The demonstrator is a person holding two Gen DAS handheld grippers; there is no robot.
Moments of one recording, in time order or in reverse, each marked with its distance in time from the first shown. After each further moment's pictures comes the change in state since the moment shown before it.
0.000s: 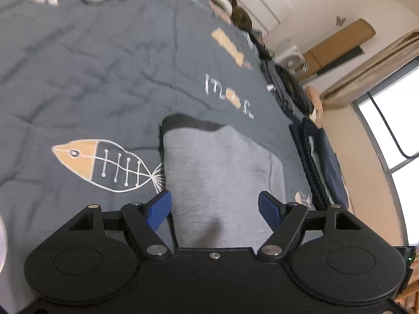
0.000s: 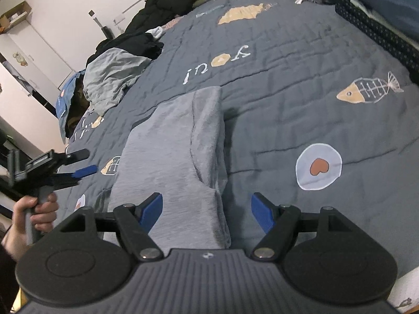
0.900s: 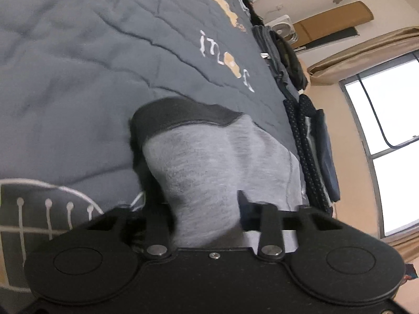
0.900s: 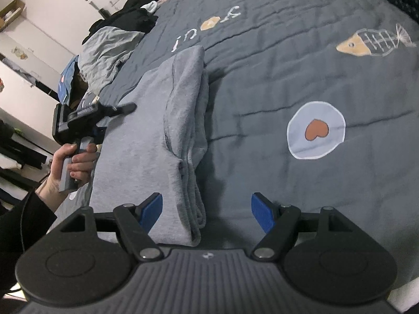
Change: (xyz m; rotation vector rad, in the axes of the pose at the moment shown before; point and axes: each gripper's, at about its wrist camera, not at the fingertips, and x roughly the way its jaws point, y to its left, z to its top) left arm 0.111 0.024 0.032 -0.017 0.153 -0.153; right arm 0.033 -0.045 -0.013 0.056 0.133 0.078
